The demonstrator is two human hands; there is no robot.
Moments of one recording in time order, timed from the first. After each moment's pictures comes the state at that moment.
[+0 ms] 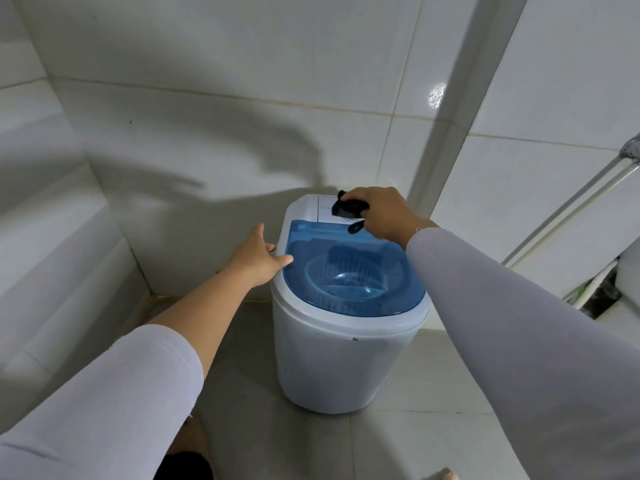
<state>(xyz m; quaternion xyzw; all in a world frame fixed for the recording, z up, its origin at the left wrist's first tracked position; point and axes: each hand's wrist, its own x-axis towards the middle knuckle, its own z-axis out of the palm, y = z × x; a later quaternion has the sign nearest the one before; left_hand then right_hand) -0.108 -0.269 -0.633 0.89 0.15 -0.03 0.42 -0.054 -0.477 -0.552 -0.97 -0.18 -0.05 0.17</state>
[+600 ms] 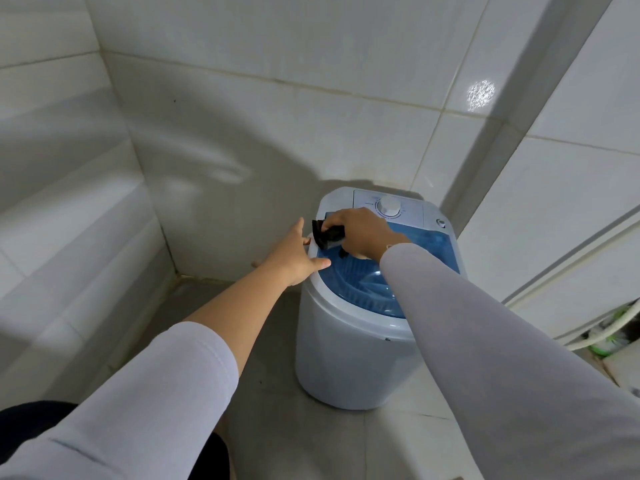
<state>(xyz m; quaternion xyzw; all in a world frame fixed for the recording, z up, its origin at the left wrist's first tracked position) -0.109 -0.262 -0.653 0.88 0.11 -0.04 0.46 -0.059 -0.396 -0.593 -0.96 -0.27 0.05 0.05</state>
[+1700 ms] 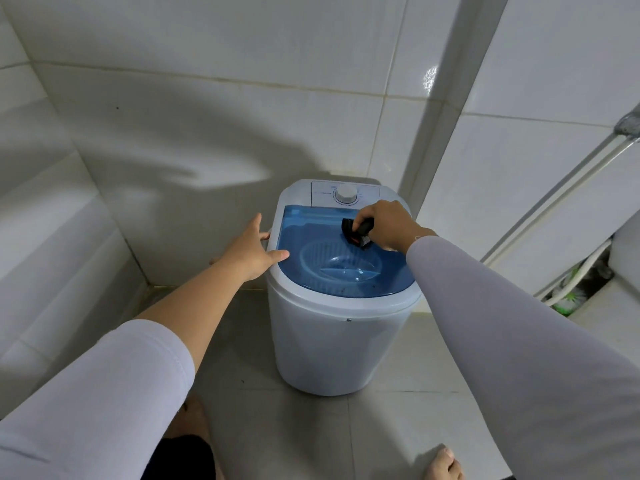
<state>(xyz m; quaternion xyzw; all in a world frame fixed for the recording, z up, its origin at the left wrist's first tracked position) -0.114 -0.268 -0.646 0.91 0.12 -0.02 0.40 -0.071 -0.498 -0.584 -0.98 -0.14 0.01 0.15</state>
